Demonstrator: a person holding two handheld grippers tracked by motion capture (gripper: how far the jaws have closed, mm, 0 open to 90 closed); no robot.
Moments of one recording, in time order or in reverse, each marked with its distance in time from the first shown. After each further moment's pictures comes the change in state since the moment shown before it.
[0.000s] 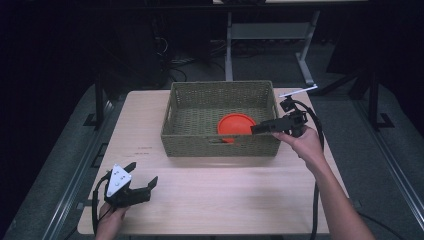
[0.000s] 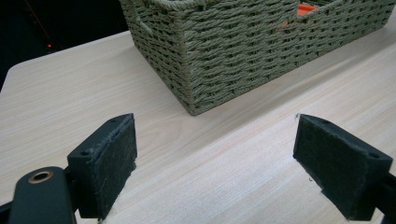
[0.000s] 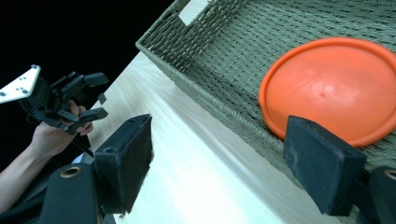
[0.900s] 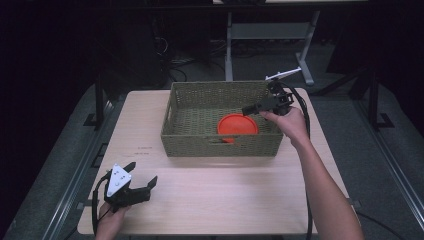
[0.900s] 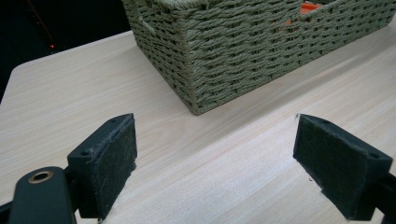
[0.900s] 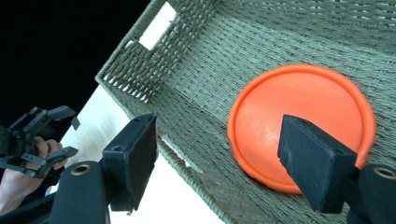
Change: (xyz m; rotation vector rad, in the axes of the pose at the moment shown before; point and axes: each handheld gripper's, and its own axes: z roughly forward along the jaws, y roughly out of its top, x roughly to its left) left arm 0.001 -0.001 0.001 -0.002 0.007 0.004; right arm -0.025 0.057 0.029 0.040 -0.075 0.090
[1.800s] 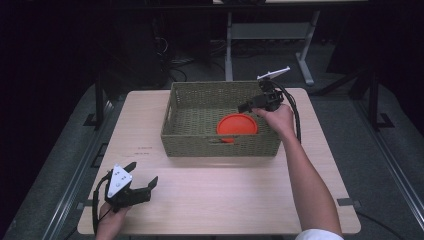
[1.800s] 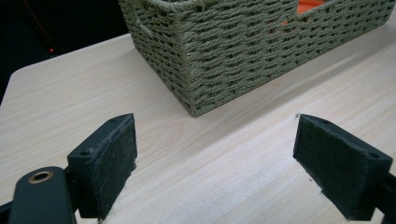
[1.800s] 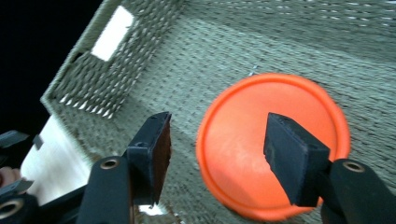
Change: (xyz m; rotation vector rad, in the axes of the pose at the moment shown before) left arm -0.001 0.000 -0.001 -0.004 -0.002 0.021; right arm -0.020 0.020 0.036 0.026 -0.085 0.050
